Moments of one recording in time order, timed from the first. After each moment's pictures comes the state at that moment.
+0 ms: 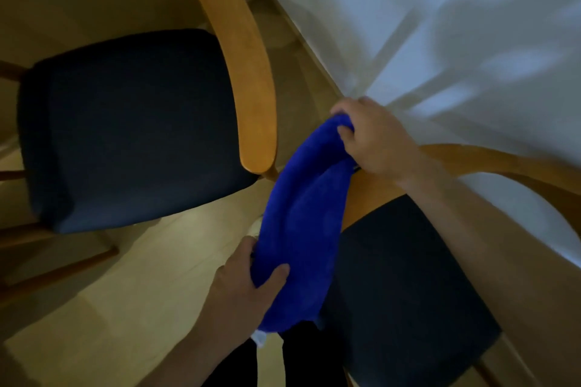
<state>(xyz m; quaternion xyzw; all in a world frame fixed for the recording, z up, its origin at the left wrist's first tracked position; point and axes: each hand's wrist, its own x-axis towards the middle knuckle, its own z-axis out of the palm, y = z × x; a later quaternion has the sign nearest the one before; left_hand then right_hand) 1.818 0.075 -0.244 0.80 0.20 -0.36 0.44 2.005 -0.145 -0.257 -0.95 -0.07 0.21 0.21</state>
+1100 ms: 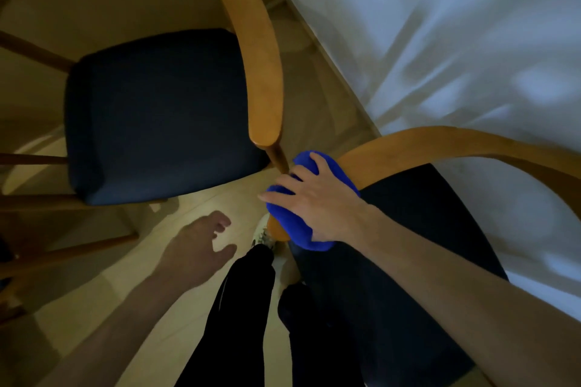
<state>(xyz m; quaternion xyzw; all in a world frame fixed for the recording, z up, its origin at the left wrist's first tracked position) 1.805 0.133 -0.254 0.89 0.13 -0.35 0.26 1.895 -0.097 -0.260 -0.84 -0.48 0.26 -0.03</state>
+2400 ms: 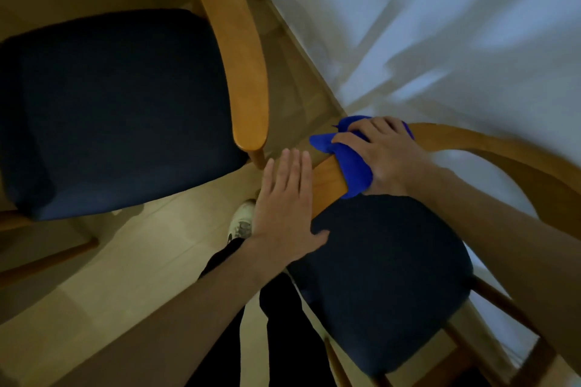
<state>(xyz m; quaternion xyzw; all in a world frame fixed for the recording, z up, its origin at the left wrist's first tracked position) 1.866 0.014 -0.276 0.96 -0.18 -0.21 0.10 1.946 -0.205 -0.267 -0.94 -0.29 0.20 0.00</state>
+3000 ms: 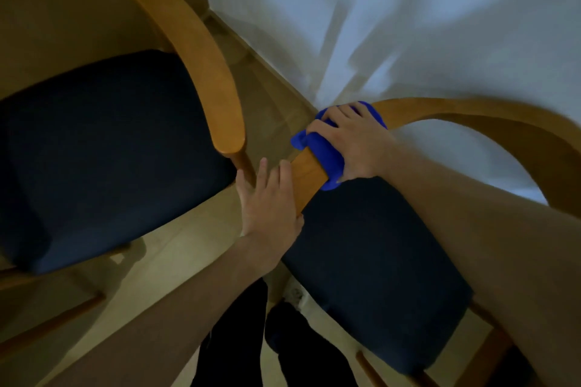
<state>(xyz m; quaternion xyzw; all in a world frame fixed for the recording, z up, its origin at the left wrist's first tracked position) 1.854 0.017 -0.288 0.97 -0.16 -0.17 0.07 1.931 -0.184 -0.269 -0.95 -0.23 0.21 -0.07</state>
